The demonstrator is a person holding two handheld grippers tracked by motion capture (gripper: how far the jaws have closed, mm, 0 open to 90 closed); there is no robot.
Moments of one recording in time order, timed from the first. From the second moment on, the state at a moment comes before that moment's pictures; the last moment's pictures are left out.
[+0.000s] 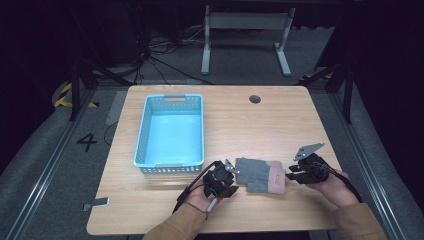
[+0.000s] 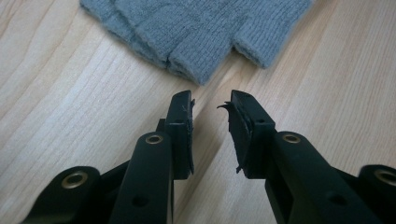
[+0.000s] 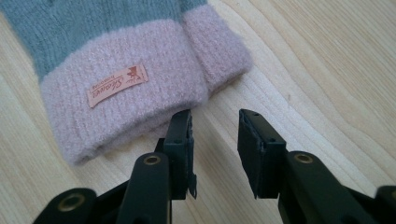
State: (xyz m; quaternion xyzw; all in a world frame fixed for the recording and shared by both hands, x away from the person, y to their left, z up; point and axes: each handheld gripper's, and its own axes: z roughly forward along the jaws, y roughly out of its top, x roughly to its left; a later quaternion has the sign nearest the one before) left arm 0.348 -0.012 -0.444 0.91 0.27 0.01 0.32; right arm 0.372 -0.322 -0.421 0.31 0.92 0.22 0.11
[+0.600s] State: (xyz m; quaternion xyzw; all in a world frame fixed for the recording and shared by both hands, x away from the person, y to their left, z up) left arm 0.353 -0.025 -0.449 0.91 0.27 0.02 0.30; right arm 0.369 -0.321 -0.425 0.31 0.92 0.22 0.12
